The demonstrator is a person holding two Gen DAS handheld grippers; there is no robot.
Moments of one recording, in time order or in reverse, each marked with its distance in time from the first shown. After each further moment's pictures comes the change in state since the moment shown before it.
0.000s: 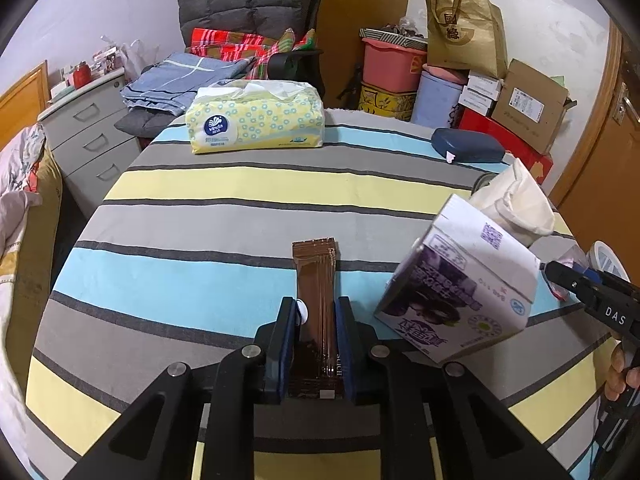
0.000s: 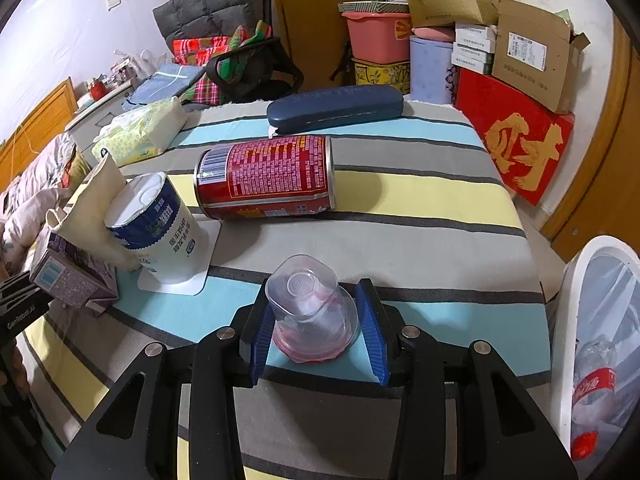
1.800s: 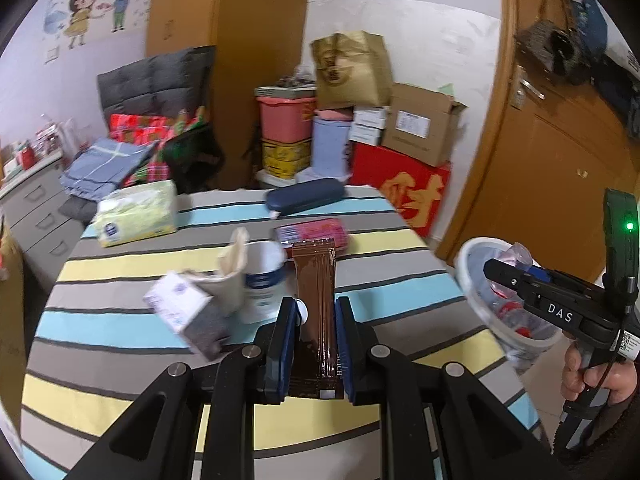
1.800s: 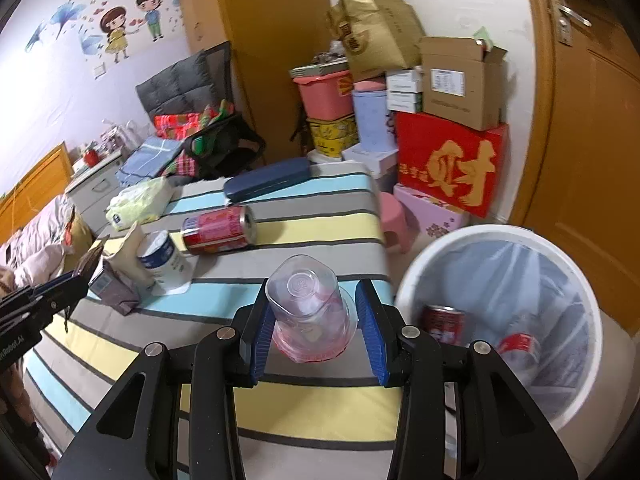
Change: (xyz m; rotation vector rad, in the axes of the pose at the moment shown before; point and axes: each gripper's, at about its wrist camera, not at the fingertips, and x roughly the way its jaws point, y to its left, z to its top) left arm -0.112 -0.149 -0.009 0.189 -0.174 -0.204; right arm -0.095 -0.059 -0.026 0.122 -0.206 -0.051
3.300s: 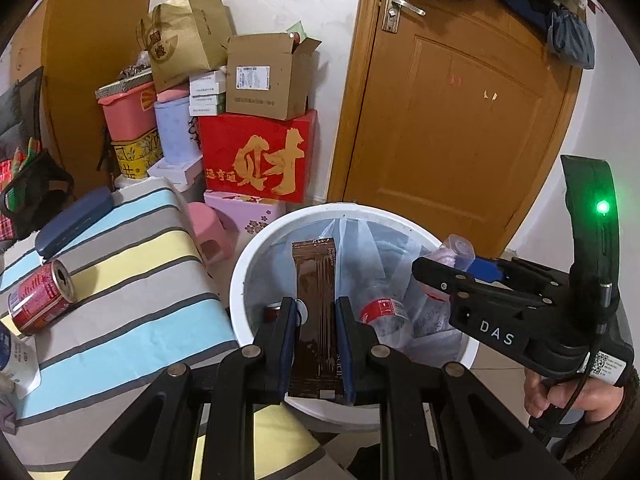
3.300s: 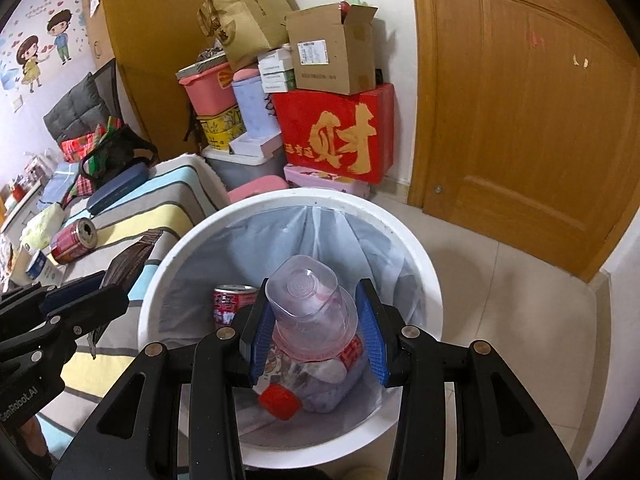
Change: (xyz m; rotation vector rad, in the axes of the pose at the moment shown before) left arm 0.116 -0.232 0.014 0.237 0.134 -0.301; right arm -0.019 -0.149 -0.020 0.156 0.055 -0.226
